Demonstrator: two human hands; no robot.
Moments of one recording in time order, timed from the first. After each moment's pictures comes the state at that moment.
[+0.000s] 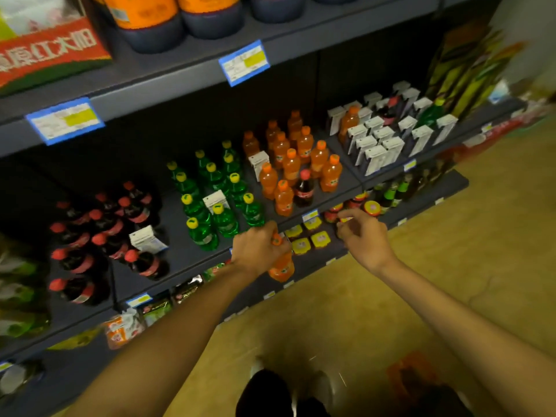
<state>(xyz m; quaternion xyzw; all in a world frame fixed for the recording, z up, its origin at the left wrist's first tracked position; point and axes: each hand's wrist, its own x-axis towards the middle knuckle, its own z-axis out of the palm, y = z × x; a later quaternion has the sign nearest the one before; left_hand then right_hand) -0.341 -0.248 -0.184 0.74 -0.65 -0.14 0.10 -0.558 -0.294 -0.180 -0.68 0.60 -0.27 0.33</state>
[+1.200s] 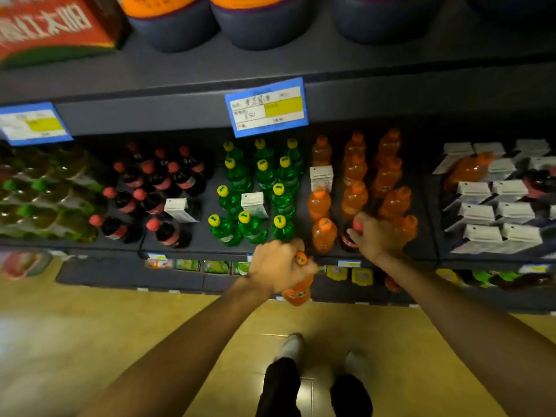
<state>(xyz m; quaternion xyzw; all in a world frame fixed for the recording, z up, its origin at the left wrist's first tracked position) -0.357 -0.362 -0.203 0.86 -0.48 -0.17 0.05 -0.479 -0.546 -0.279 -0.87 0.44 0.00 0.24</state>
